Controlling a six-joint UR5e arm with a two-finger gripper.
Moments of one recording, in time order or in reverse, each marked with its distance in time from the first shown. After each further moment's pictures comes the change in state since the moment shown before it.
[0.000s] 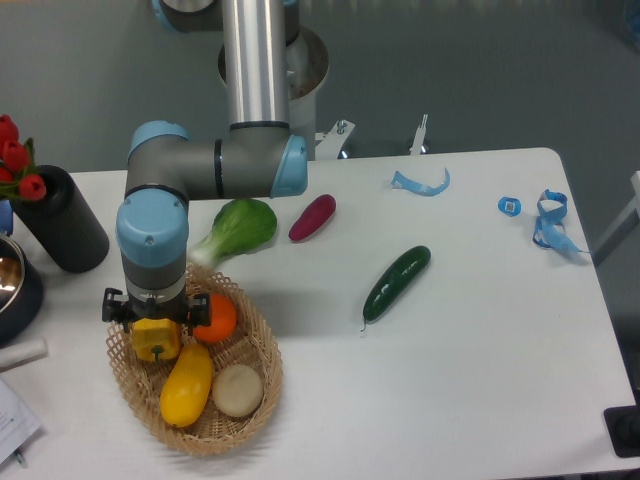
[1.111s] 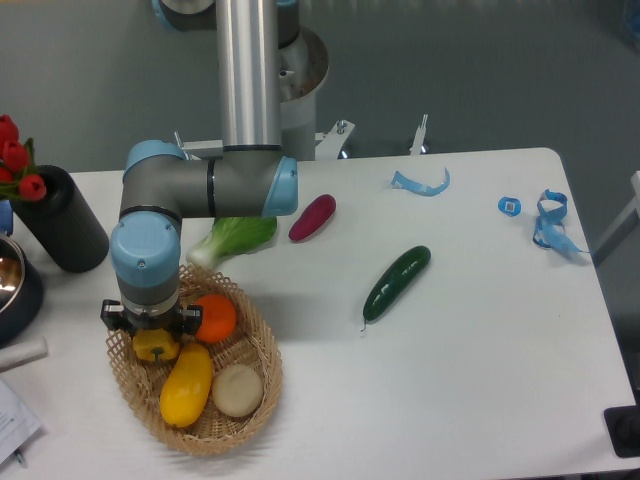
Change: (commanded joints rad) arm -0.011 -0.006 0.009 0.000 0.009 0.000
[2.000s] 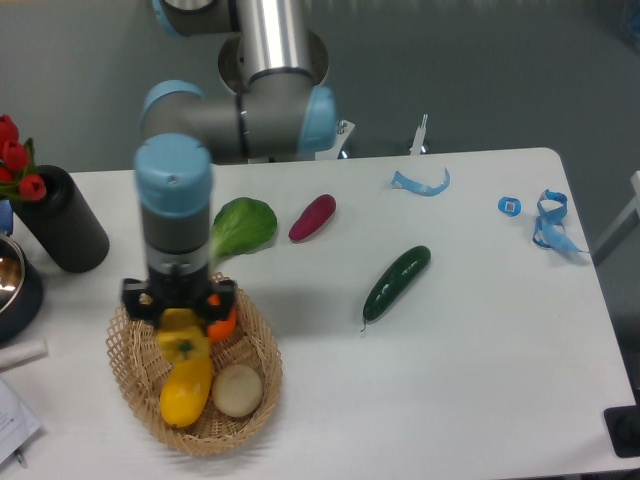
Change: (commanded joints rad) arm 0.231 0.158 0.034 0.002 0.058 0.121
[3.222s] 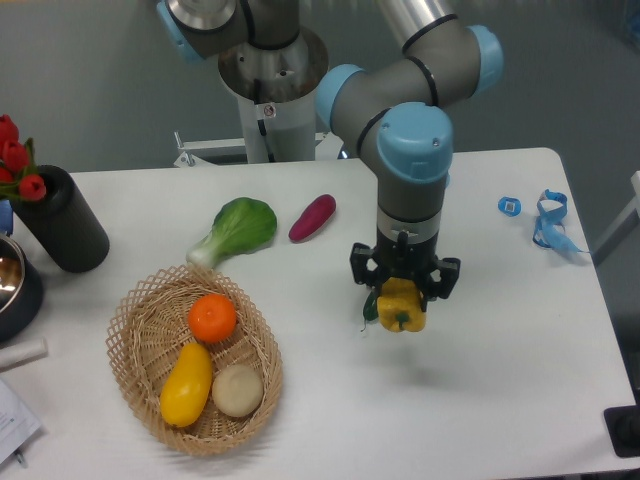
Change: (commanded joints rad) arm 0.322 -0.002 -0.018 -0.017 0.074 0.790
